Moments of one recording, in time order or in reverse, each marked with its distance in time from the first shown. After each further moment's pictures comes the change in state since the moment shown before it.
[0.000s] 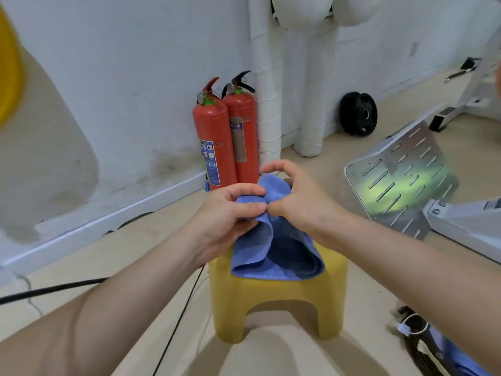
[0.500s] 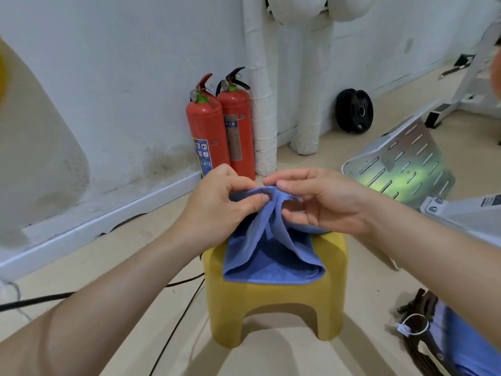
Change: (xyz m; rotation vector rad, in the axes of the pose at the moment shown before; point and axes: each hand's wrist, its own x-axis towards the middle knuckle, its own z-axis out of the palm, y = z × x) left_hand 0.003 0.014 -0.003 0.892 0.159 0.483; right_hand 0.010 0.004 -0.039 0.660 -0.372 0.302
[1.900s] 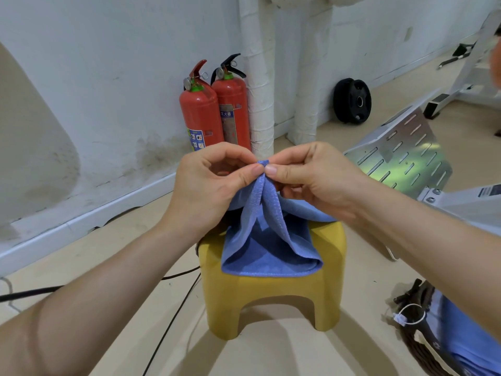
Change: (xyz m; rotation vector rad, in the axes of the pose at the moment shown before) left_hand 0.002 0.014 -0.001 -0.429 0.183 0.085; right_hand 0.003 -0.002 0.012 -0.381 0.126 -0.308
